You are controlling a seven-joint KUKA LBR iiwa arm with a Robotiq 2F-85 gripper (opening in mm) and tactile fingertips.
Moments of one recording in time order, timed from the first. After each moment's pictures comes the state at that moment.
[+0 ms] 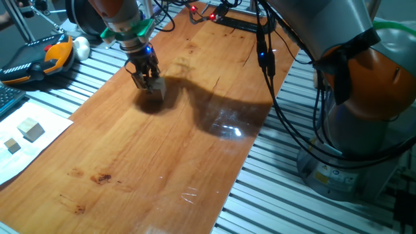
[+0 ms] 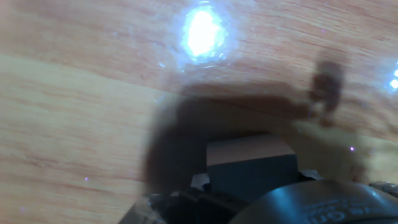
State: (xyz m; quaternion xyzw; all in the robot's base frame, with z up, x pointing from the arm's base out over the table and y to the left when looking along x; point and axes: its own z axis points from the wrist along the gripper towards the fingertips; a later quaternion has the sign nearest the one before) arm 0.629 -0.027 0.062 0.11 -0.99 0.02 0.07
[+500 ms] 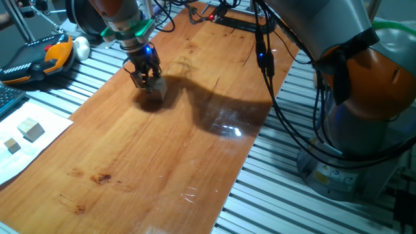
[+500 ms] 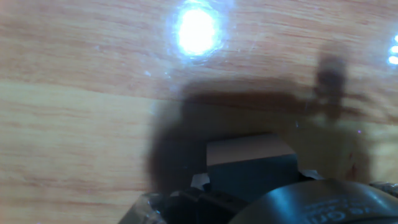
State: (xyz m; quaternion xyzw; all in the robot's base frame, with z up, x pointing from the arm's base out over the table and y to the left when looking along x) arm 0.628 -0.028 0.061 0.05 -1.00 0.02 0.07
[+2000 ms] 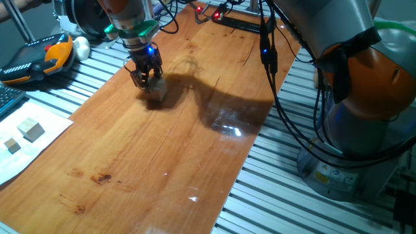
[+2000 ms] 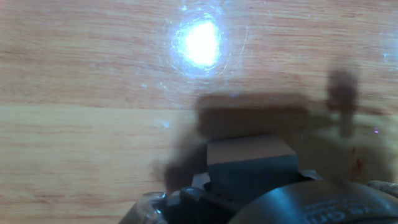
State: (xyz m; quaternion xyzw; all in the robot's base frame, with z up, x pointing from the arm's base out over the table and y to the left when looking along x) arm 0.628 -0.028 0.062 0.03 -1.00 0.00 0.06
